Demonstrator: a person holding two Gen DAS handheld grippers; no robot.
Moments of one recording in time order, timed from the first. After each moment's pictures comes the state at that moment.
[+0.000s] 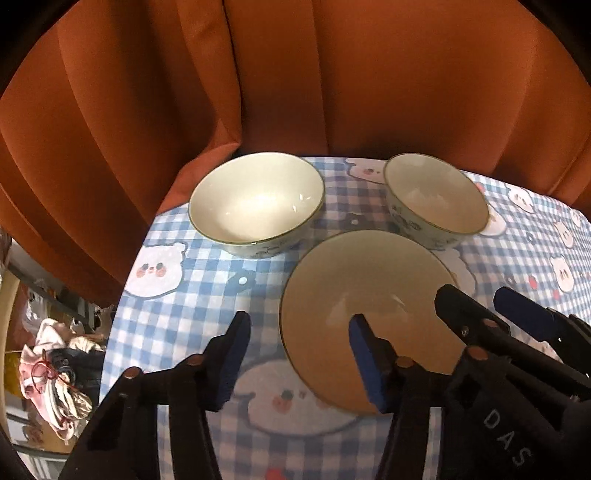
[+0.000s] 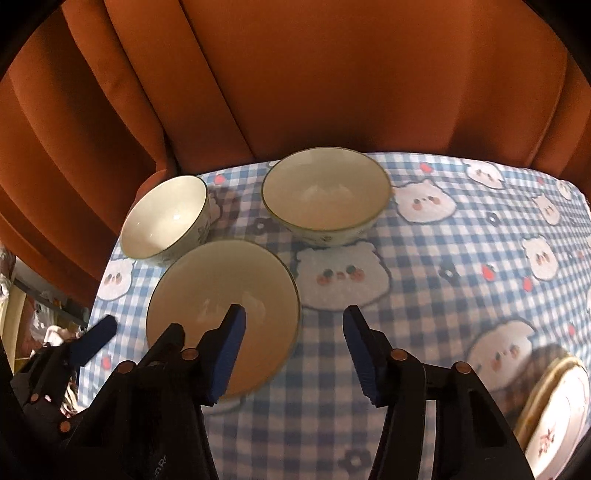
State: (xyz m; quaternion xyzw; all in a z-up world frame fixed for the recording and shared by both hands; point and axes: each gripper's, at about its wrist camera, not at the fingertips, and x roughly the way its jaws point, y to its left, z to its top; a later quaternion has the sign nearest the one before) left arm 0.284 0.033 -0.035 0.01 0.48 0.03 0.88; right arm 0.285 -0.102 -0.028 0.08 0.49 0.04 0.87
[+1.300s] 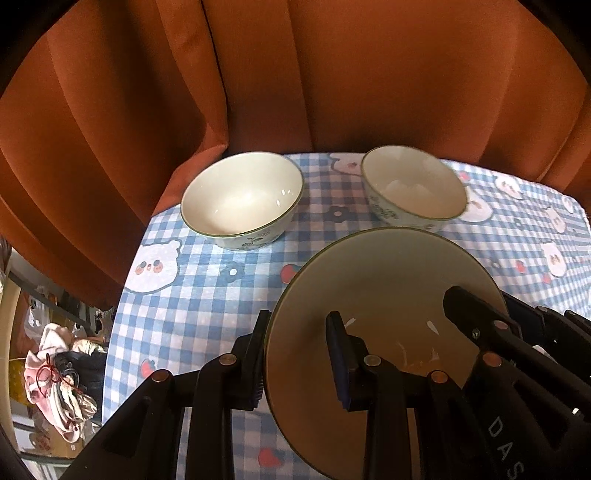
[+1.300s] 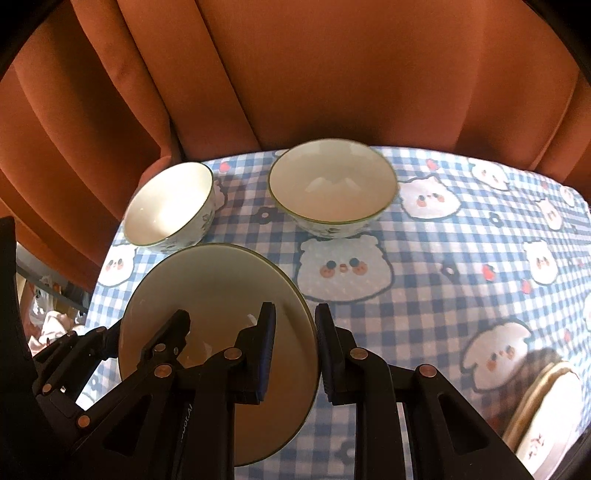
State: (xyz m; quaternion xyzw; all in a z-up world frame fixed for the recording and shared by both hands) left arm 0.259 0.012 -0.018 0.03 0.48 0.01 0.88; right arm 0.274 -0.100 -0.017 0.06 0.51 0.04 0.86
